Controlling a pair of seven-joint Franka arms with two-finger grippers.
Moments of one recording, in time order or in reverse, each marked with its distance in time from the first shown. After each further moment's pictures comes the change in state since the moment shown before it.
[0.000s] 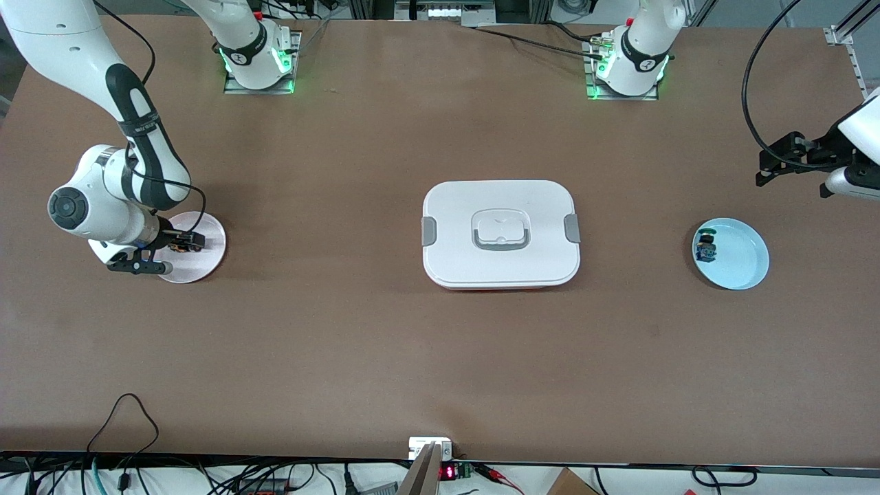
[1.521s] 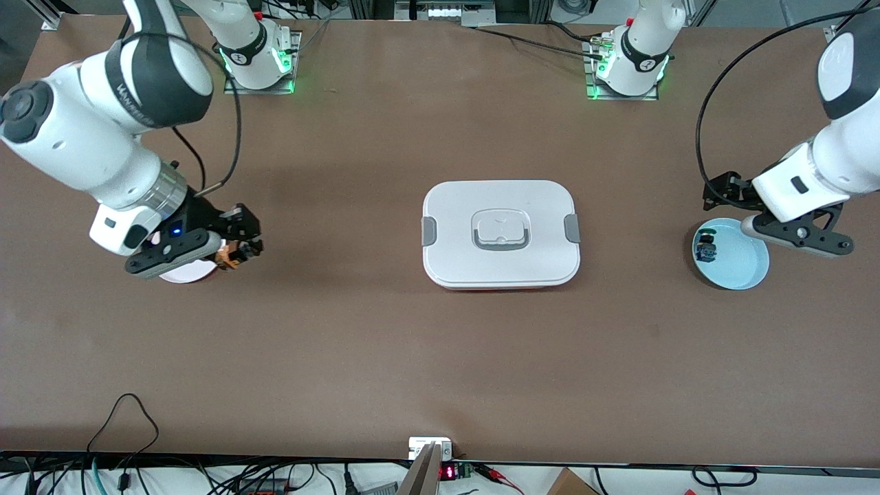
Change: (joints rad) left arm -0.063 0.148 -0.016 0.004 0.027 0.007 0.003; right arm 0.022 -0.253 0.437 0.402 0.119 -0.284 -0.028
